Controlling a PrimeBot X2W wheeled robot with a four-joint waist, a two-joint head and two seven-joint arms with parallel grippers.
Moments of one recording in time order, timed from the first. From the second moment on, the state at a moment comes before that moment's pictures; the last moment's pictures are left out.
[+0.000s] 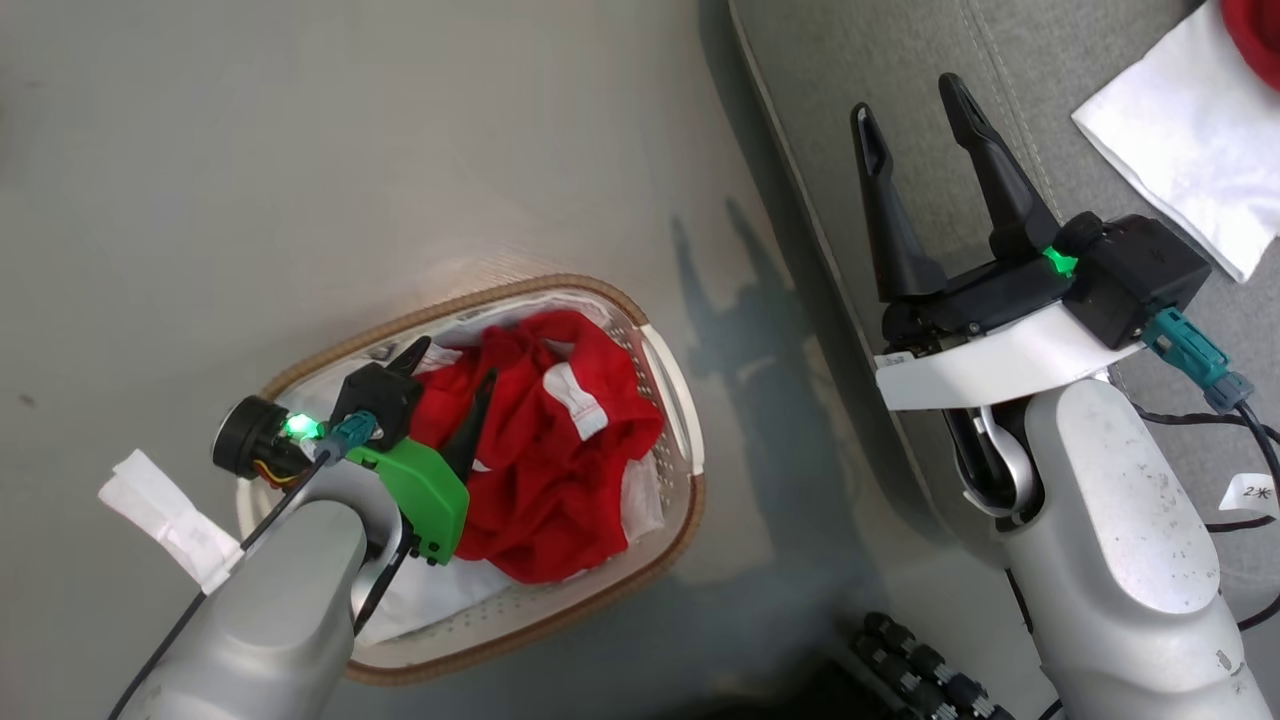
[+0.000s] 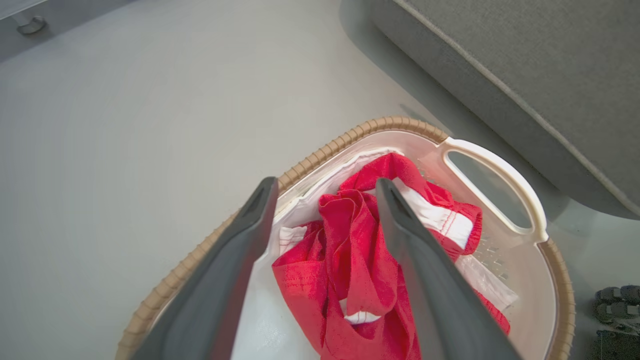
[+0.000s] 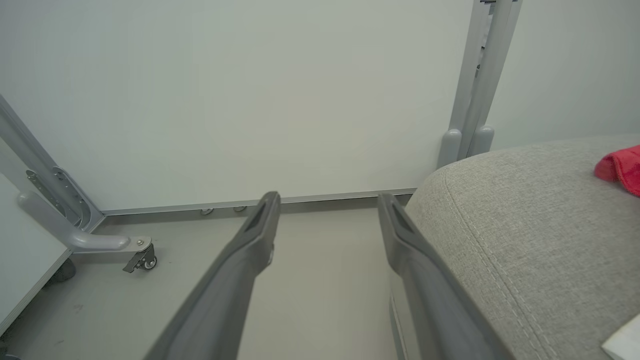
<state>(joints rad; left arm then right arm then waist) -0.65 0.27 -0.75 0.80 -0.46 -0.13 -0.26 -0.53 -0.05 0.19 0.08 0.27 0.13 -0.26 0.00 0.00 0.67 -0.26</state>
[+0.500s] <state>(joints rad) -0.78 0.29 -1.00 1.02 -0.56 -0.13 -0.25 -0.54 -0.05 0.21 0.04 0.29 0.13 -0.26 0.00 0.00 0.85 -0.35</state>
